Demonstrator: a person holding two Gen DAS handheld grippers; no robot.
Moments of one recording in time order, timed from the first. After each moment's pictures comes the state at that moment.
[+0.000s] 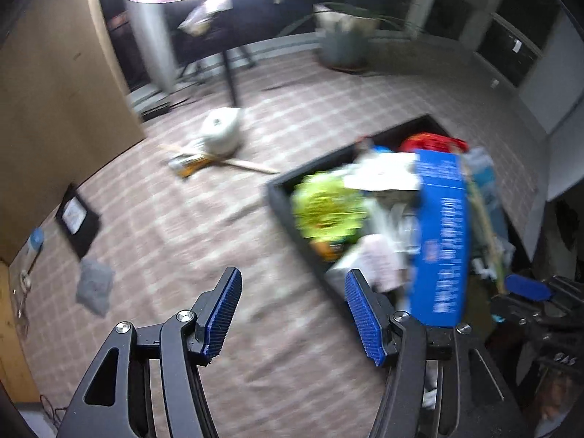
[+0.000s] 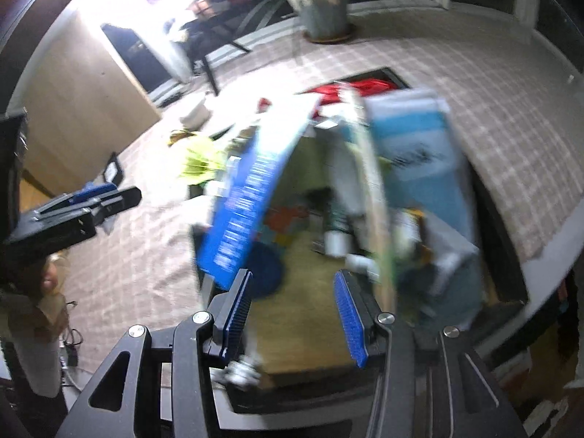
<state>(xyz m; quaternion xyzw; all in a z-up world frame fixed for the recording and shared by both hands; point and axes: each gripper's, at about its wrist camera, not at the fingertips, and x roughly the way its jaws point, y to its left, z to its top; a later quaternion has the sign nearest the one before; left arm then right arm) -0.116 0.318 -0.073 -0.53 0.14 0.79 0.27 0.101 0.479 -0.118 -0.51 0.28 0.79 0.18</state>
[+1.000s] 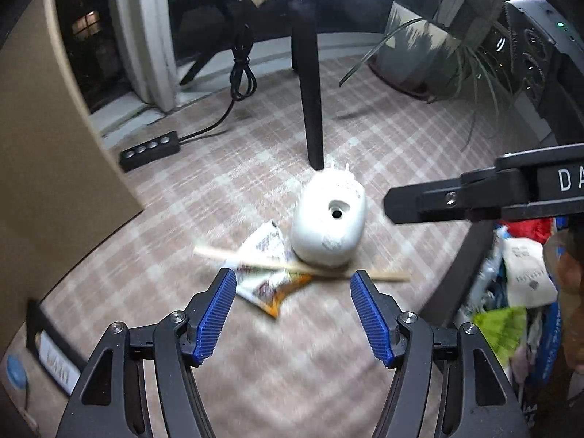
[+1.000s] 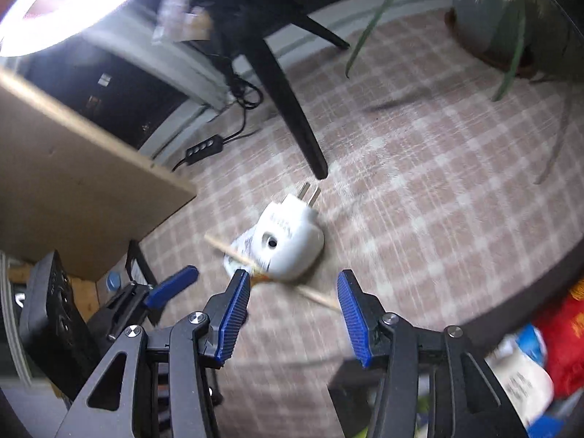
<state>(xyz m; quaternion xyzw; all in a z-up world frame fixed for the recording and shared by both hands) -0.354 0.314 -0.169 -0.54 0.13 0.75 0.35 -0.241 0.533 -0.180 -0.55 0.38 0.73 0.12</state>
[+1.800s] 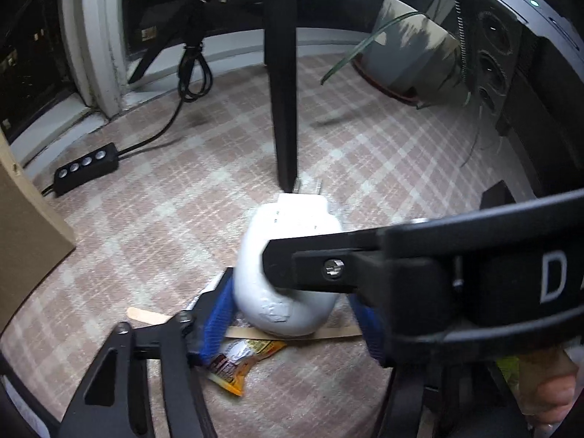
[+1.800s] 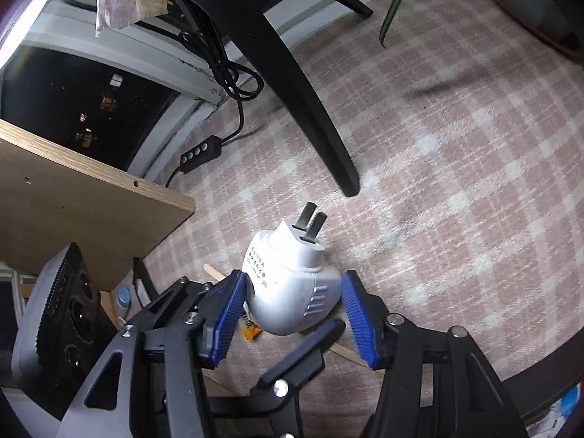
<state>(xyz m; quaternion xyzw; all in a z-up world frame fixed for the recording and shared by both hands) -0.373 0.355 -0.206 -0.54 0.10 0.74 0.39 -0.277 0.541 -0.224 -0.54 0.42 0.72 0.09</state>
